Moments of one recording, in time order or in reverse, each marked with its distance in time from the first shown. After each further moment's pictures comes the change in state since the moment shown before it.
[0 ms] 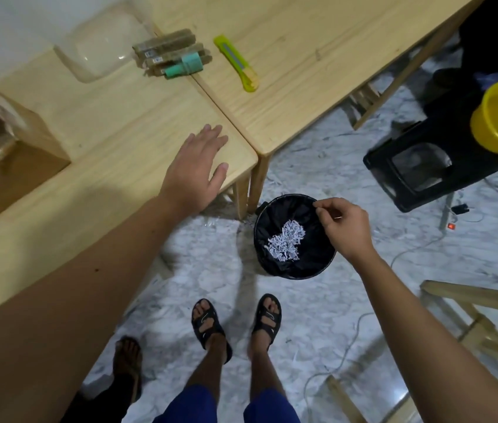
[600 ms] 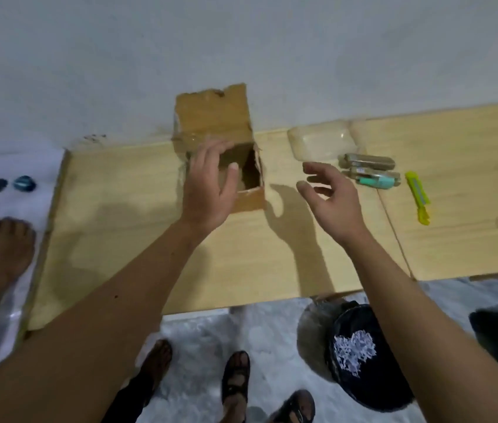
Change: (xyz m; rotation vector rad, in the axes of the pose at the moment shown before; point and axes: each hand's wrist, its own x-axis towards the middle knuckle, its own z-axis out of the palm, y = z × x) left_hand -0.124 -0.108 -0.217 -0.001 0.764 -0.497; right_hand 0.010 -0.367 0.160 0.246 -0.441 -0.577
